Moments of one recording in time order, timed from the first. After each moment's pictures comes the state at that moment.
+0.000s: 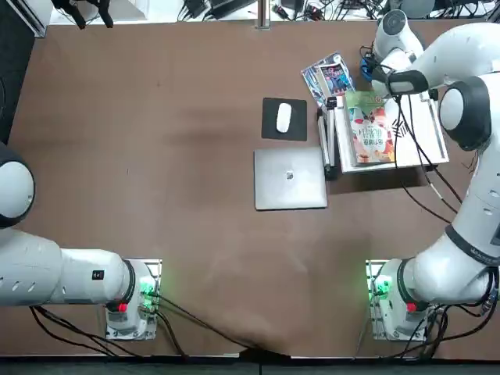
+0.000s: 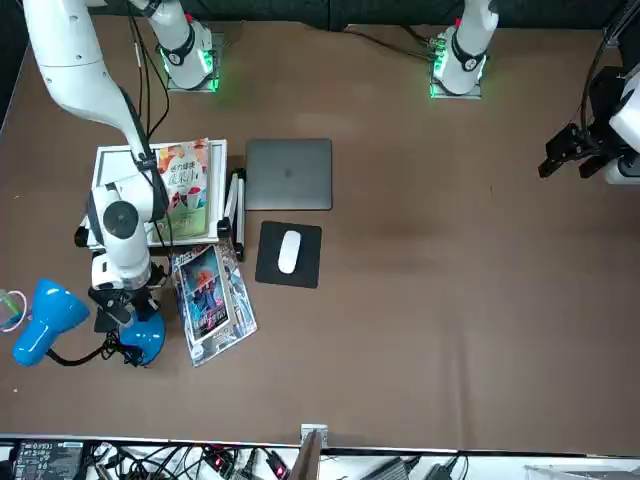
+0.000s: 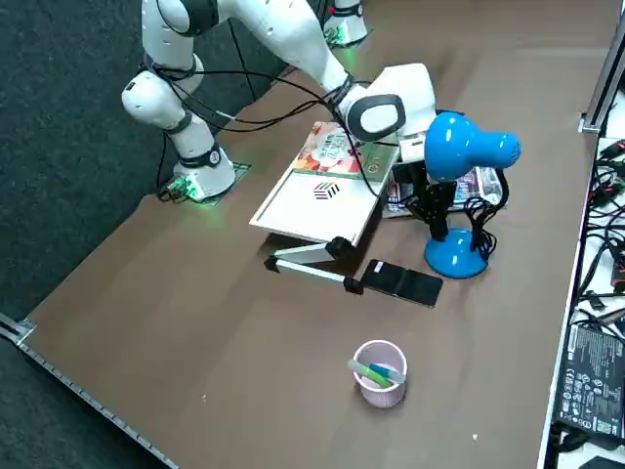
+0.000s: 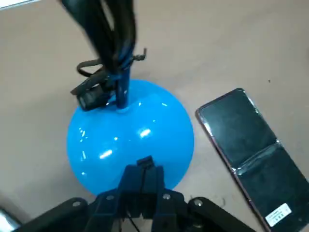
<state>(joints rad) 0.06 0.64 -0.05 -1.79 -0.69 2.68 1.08</state>
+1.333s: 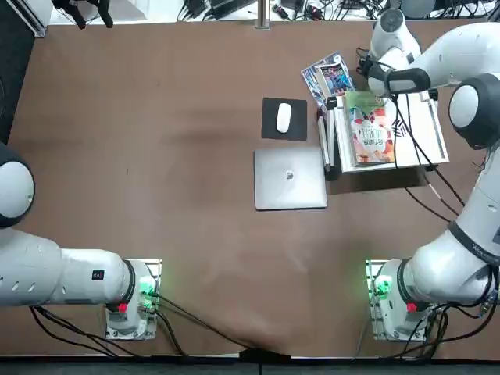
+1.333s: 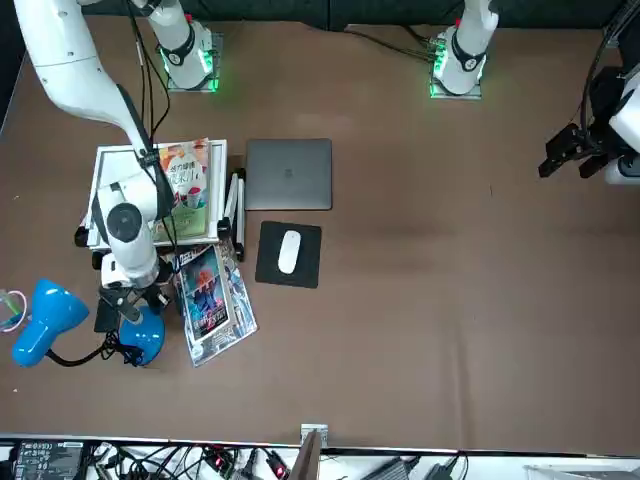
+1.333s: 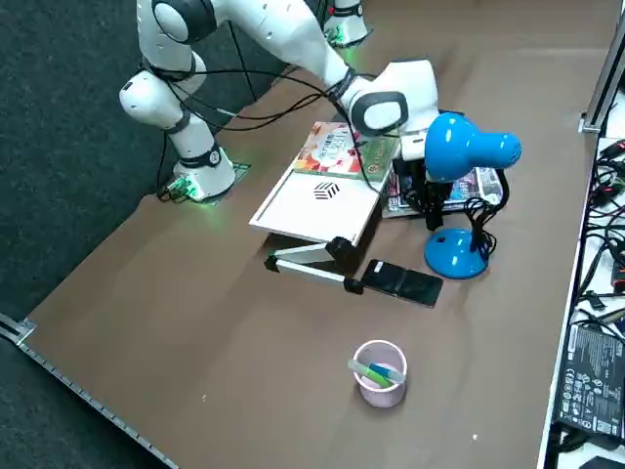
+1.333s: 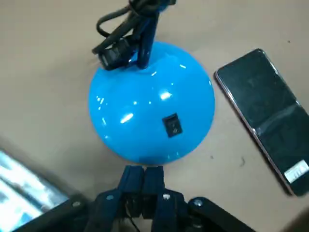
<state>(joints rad) -0.06 0.64 0.15 -1.78 -0.68 2.54 1.10</state>
